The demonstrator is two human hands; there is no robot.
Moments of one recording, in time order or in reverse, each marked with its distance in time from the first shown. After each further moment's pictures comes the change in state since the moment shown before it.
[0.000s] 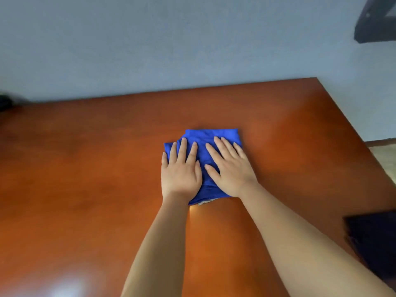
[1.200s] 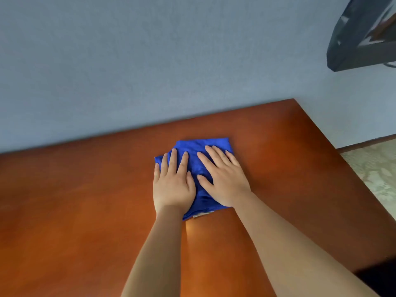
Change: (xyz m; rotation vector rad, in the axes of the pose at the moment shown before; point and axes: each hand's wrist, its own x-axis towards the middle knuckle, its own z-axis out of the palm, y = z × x) left_hand 0.101 0.044 0.004 -0.074 0.092 0.052; right_hand 0.070 0.072 -0.011 0.050 0.114 0.063
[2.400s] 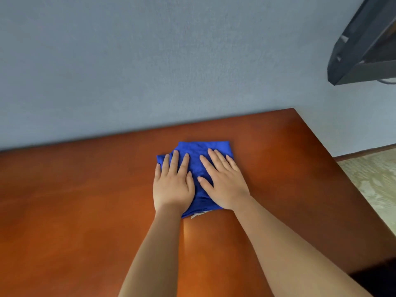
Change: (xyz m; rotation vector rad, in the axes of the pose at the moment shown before) left_hand 0.011 -0.013 -0.004 0.007 -0.050 0.022; right_hand 0.009 -0.008 -0.001 -0.028 -0.077 0.010
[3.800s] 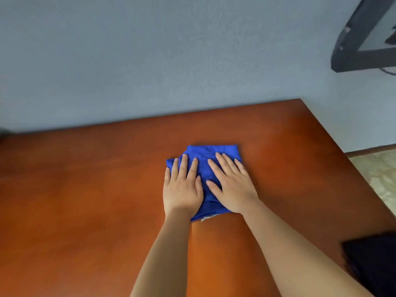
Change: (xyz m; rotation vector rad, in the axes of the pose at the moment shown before) left_hand -0.075 -0.008 -0.001 0.002 -0.033 -0.030; right_hand -0.062 -0.030 0.008 0.003 0.009 -0.013
